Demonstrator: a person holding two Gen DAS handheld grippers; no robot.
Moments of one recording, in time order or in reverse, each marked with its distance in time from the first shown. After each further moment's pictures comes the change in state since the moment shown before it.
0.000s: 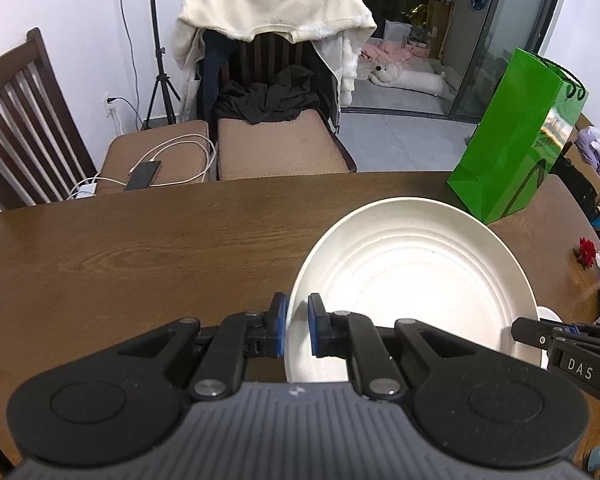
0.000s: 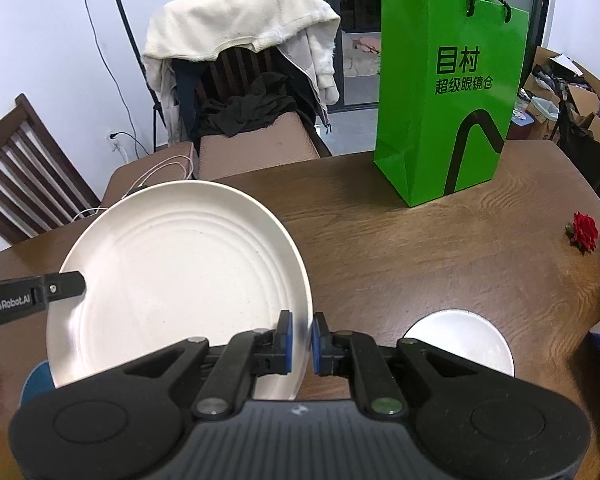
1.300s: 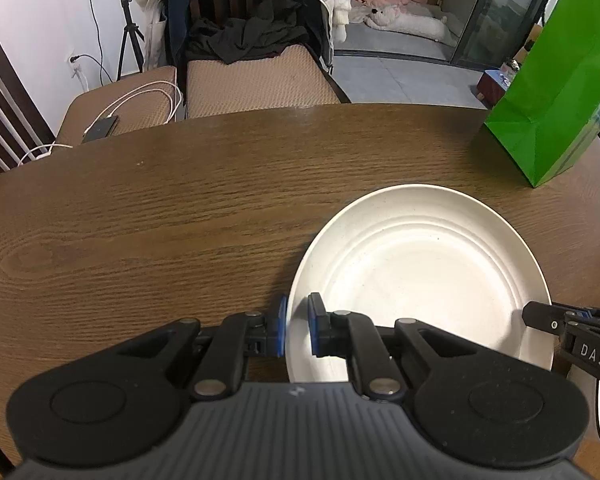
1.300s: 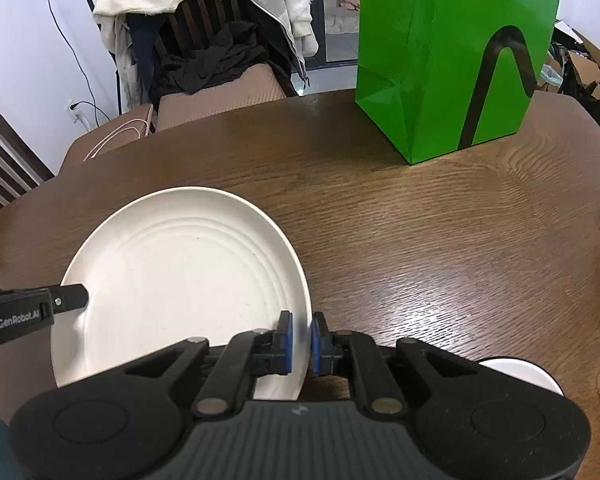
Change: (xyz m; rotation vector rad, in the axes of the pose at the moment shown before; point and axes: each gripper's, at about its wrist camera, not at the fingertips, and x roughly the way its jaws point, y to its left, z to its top) left arm 0.156 -0.026 0.011 0.038 0.164 -0.011; right arm 0.136 -0.042 0.019 0.029 0.120 -0.054
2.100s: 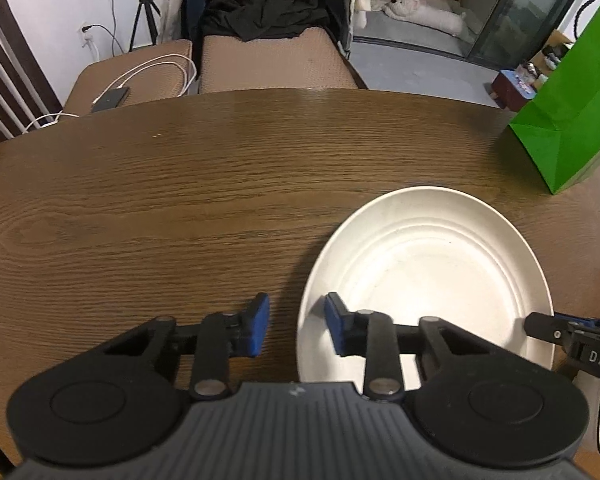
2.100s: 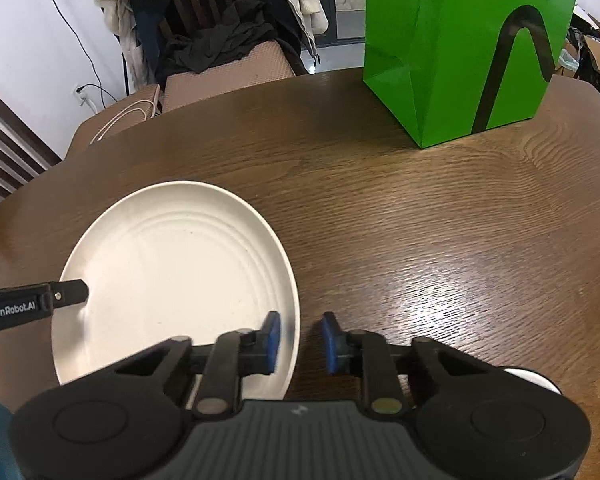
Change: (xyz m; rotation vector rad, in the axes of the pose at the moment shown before) left arm 0.009 0.019 0.004 -0.075 0.062 -0.010; right arm 0.015 -0.007 0.010 -0.004 0.082 0.060
